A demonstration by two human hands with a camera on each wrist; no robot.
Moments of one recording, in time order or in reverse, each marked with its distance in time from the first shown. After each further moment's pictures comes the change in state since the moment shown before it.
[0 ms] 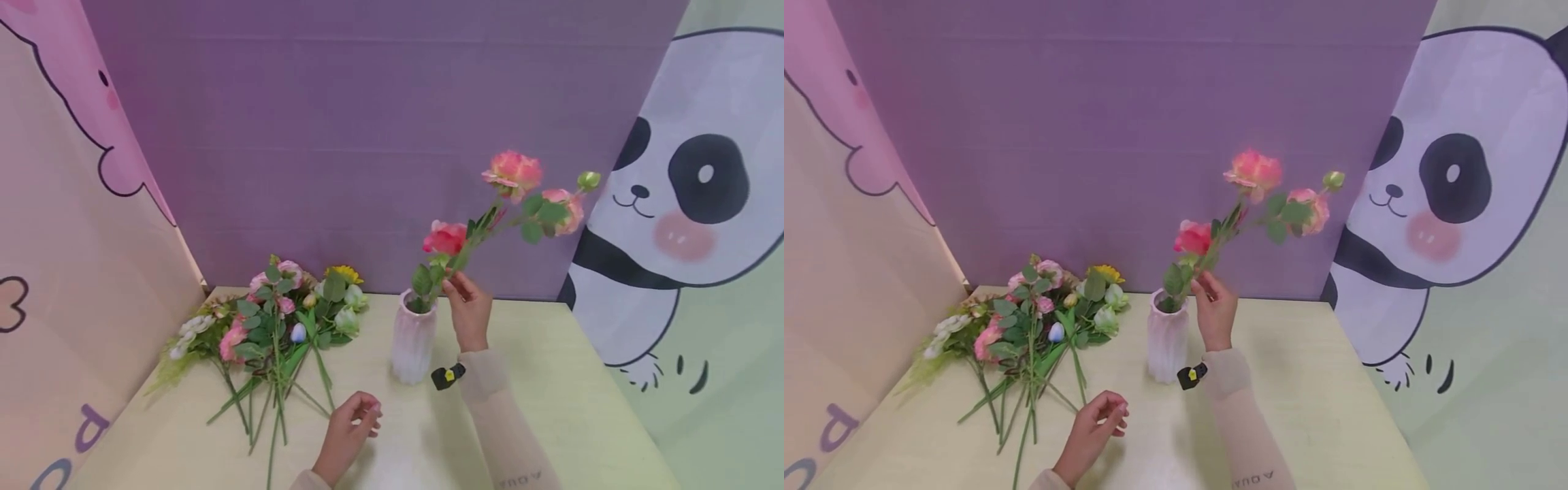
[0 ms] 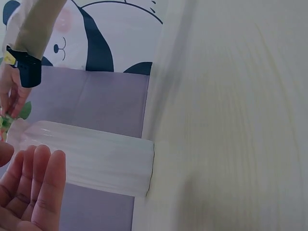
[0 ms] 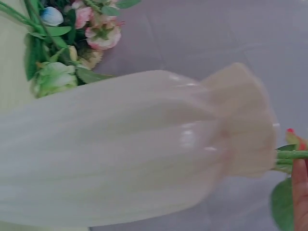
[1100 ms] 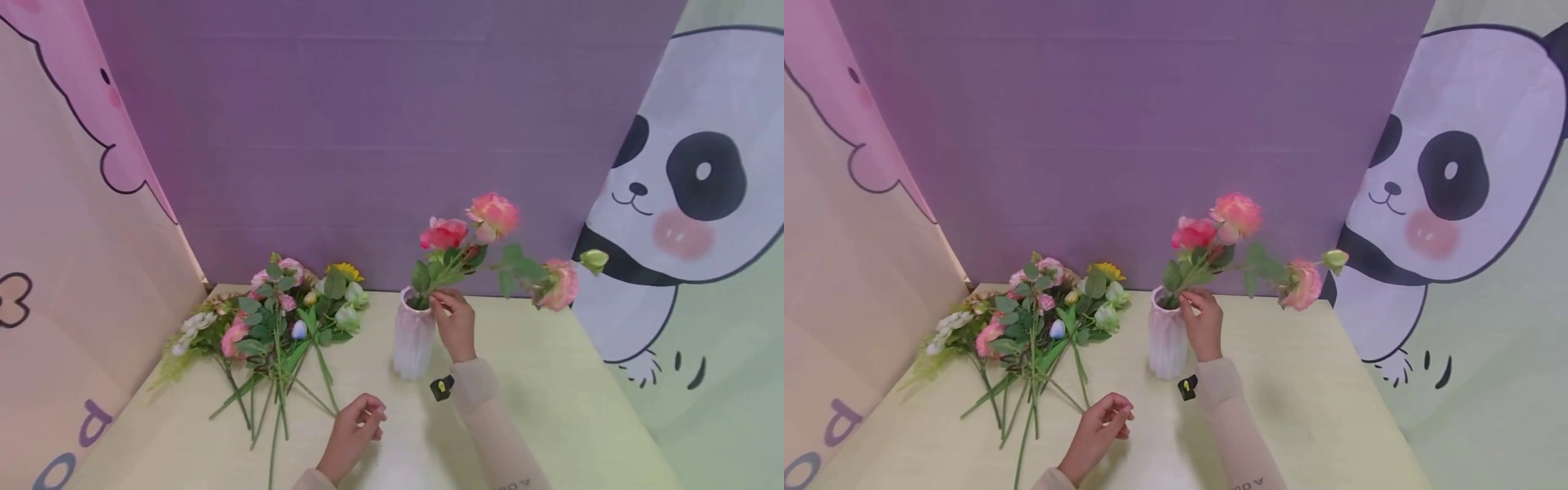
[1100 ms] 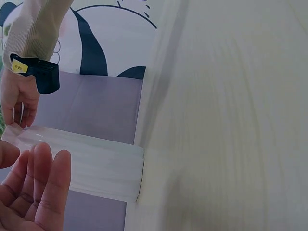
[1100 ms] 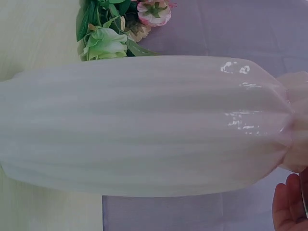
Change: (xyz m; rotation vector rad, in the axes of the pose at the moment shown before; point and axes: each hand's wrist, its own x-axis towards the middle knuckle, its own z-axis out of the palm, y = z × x) left_hand 0.002 -0.024 0.004 -0.006 -0.048 -0.050; right_hand -0.033 -0.016 0.005 -0.344 -0.140 -0.181
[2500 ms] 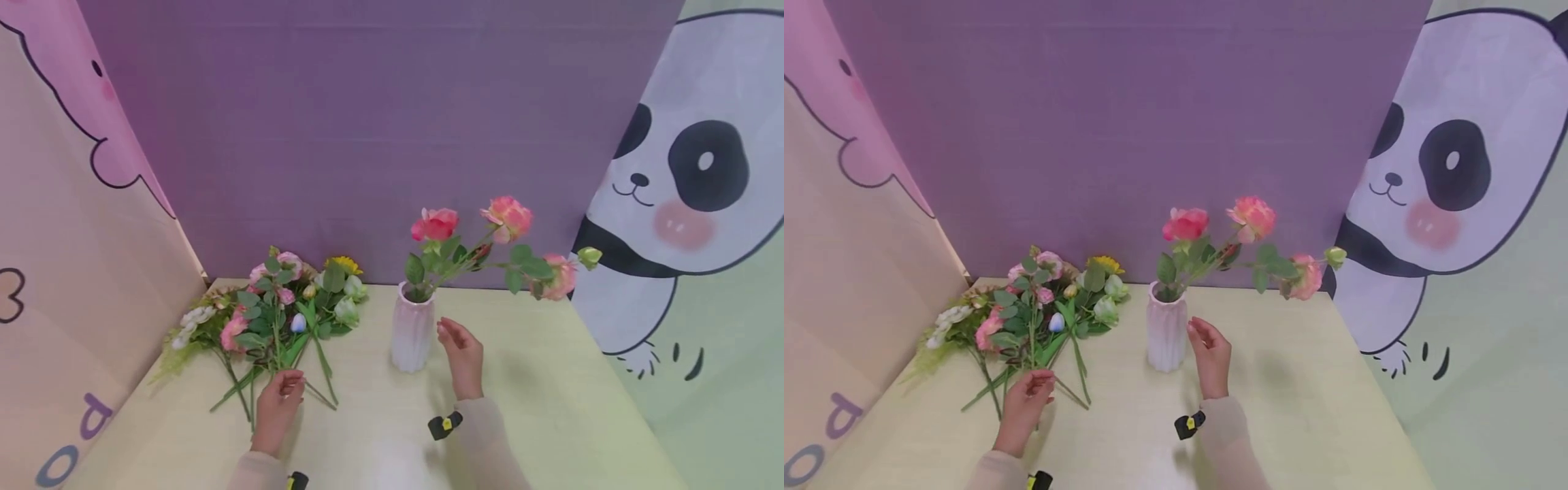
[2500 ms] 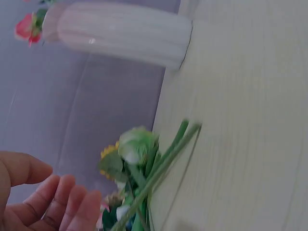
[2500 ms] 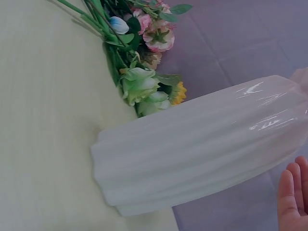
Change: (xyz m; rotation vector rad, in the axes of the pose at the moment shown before) left_hand 0.010 -0.014 -0.100 0.252 0.417 -0.145; right_hand -0.060 0.058 -0.009 0.265 0.052 0.548
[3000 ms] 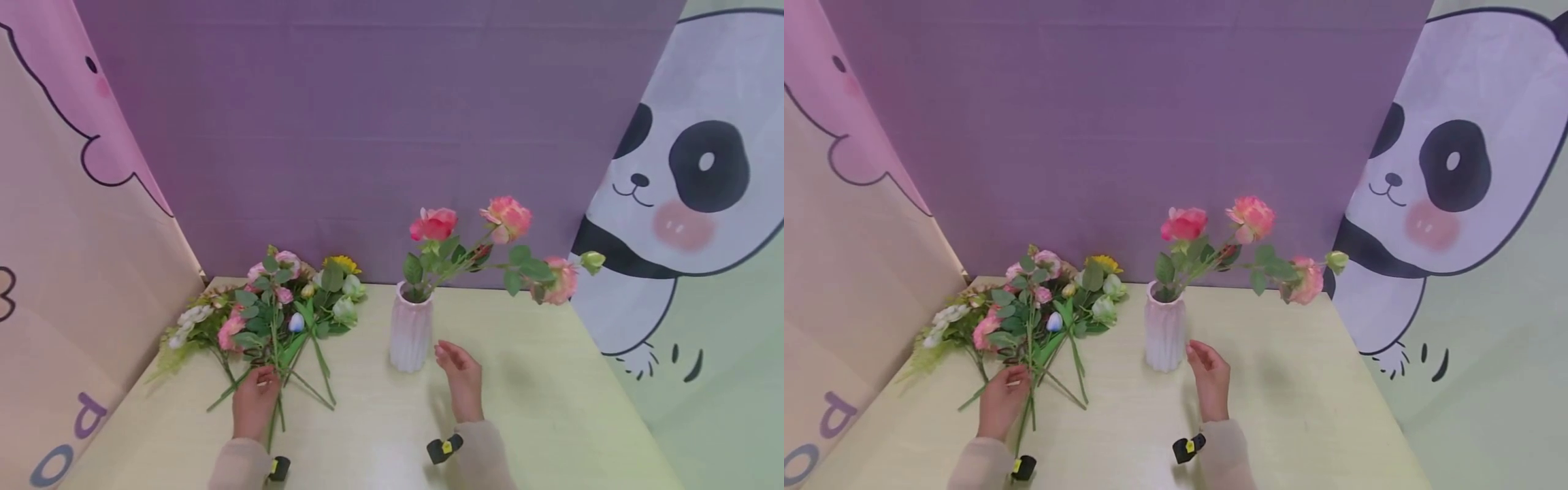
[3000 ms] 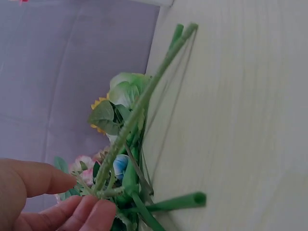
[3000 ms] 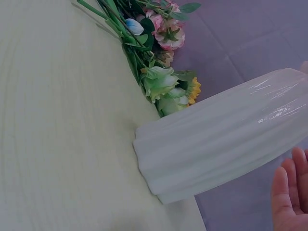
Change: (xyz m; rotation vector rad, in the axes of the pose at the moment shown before) left_hand 0.022 -0.020 -0.028 0.225 0.111 0.005; right_hand -0.025 0.024 -0.011 0.006 -0.023 0.094
